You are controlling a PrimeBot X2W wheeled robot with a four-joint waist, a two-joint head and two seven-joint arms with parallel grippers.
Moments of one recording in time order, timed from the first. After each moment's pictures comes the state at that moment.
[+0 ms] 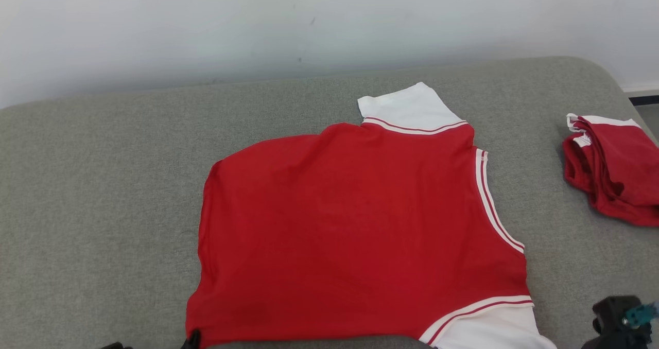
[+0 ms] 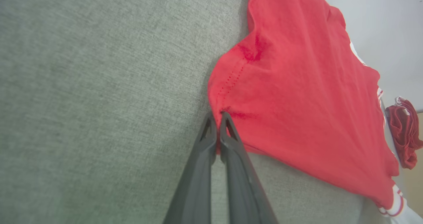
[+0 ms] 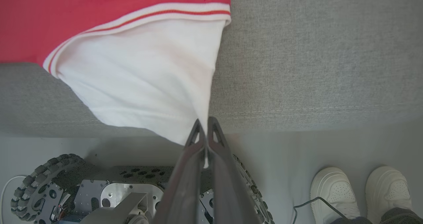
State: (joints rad) left arm 0.02 0.23 -0.25 0.27 -0.91 0.07 -0.03; right arm 0.23 -0.20 -0.12 -0.29 0.35 0.13 1.04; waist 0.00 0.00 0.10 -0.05
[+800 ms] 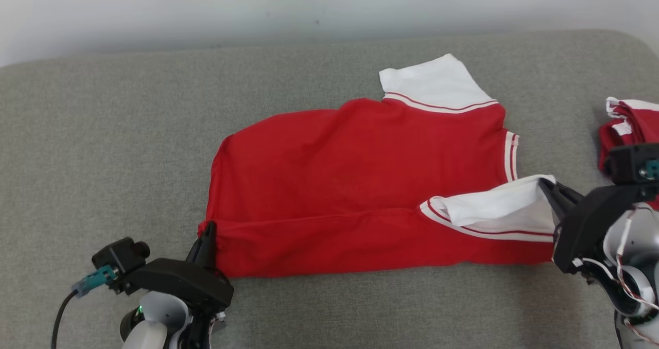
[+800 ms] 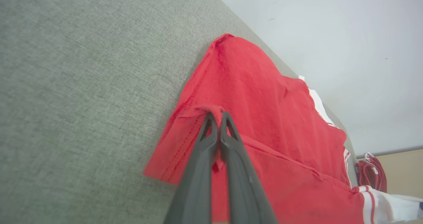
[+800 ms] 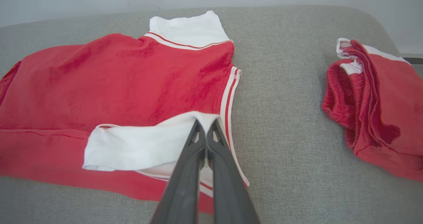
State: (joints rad) left arm -0.27 0.13 -0.24 0.27 -0.93 0.17 0.00; right arm -0.28 -0.28 -0.05 -0.06 0.38 0.13 0.75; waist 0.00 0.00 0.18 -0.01
